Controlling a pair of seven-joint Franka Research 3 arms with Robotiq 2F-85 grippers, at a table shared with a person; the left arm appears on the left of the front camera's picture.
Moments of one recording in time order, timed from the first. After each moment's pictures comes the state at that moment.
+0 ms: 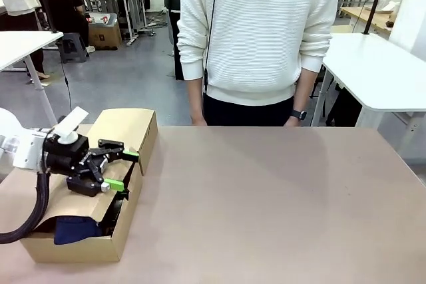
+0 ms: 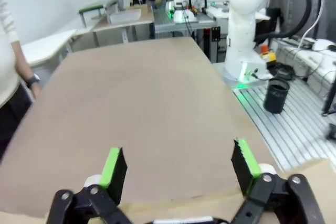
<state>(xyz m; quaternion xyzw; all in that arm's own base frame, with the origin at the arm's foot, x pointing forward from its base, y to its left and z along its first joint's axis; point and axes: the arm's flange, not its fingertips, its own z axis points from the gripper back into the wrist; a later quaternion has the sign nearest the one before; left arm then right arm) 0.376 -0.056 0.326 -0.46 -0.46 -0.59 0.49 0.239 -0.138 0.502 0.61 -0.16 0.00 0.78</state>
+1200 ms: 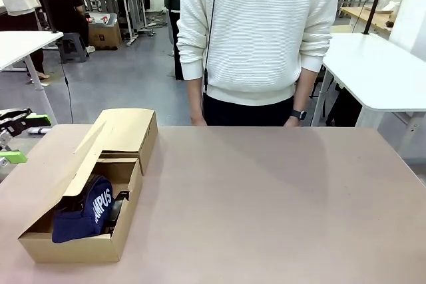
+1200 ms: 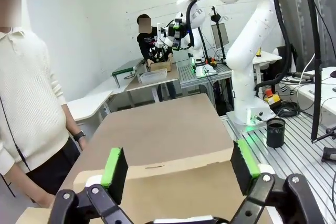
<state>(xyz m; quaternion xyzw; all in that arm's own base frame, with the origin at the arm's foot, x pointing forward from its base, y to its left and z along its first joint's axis) 0.314 0.074 0.395 -0.46 -0.57 -0.53 0.42 0.239 -0.138 0.502 0.61 -0.16 0.00 0.78</state>
